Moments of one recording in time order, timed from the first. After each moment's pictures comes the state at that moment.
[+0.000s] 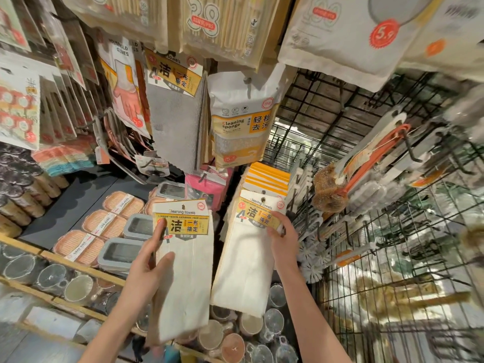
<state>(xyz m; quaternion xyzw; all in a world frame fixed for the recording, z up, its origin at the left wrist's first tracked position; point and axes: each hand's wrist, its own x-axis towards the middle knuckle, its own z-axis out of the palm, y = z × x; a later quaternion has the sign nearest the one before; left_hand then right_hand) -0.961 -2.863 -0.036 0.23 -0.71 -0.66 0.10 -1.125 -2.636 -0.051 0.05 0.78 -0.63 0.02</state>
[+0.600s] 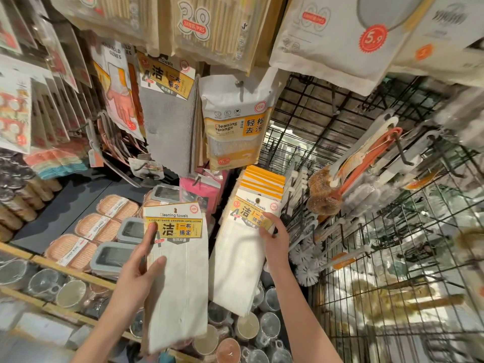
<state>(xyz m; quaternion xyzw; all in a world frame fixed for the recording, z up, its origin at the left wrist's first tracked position) -0.961 -2.861 -0.028 0.25 -0.70 -0.66 0.10 -1.132 -2.640 -0.056 0.04 0.76 -0.65 0.02</state>
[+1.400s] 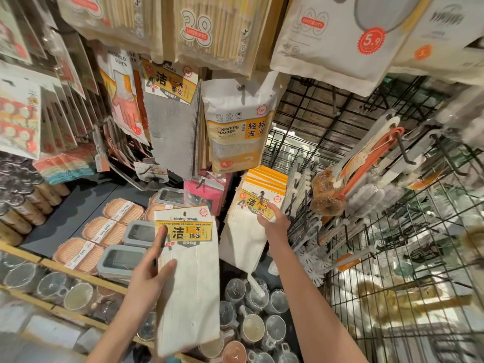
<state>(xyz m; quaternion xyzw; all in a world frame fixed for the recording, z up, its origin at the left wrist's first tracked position) -0.960 -2.853 -0.022 0.24 -0.70 -0.67 0.09 -1.166 -2.656 -0.039 0.11 0.78 -0.60 0.12</state>
